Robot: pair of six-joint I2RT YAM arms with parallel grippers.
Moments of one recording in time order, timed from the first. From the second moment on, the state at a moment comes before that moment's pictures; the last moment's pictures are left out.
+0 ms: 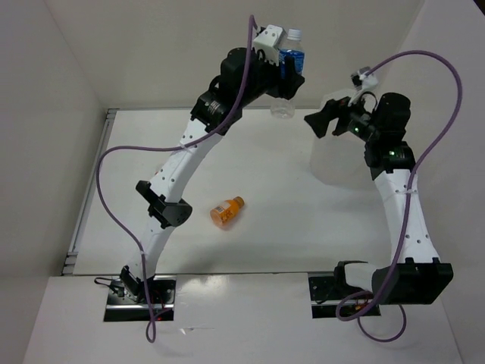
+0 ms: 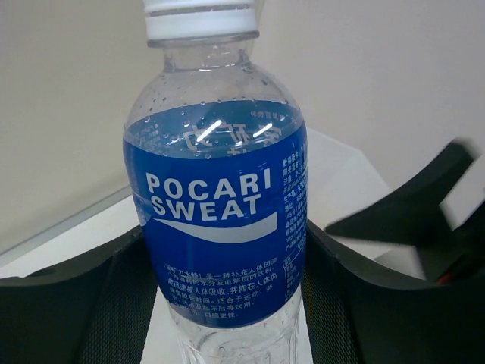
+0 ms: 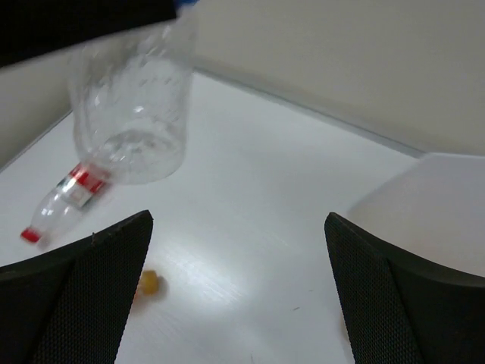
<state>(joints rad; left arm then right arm) -0.72 2.28 2.87 -0.60 0.04 -0.20 -0.04 1.22 1.36 -0.27 -0.60 0.07</state>
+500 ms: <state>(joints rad) -0.70 2.28 2.91 -0.59 0.18 -0.33 0.15 1.21 1.27 0.04 -0.68 0.23</state>
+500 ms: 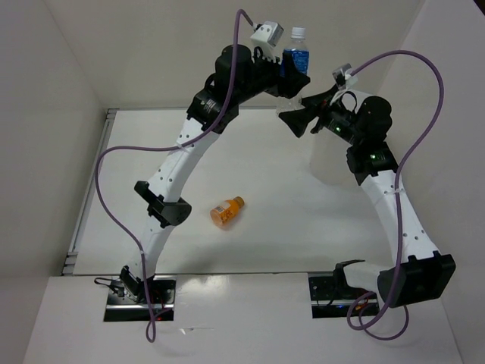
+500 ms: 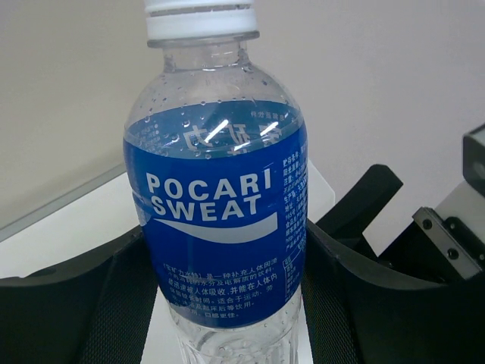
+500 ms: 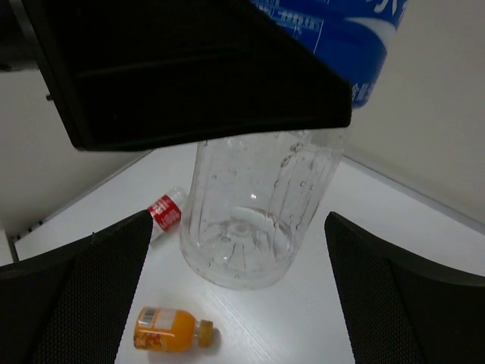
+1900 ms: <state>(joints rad) -0.44 1.87 2.54 -1.17 -0.30 -0.37 -0.04 1.28 1.32 -0.10 0.00 0.27</state>
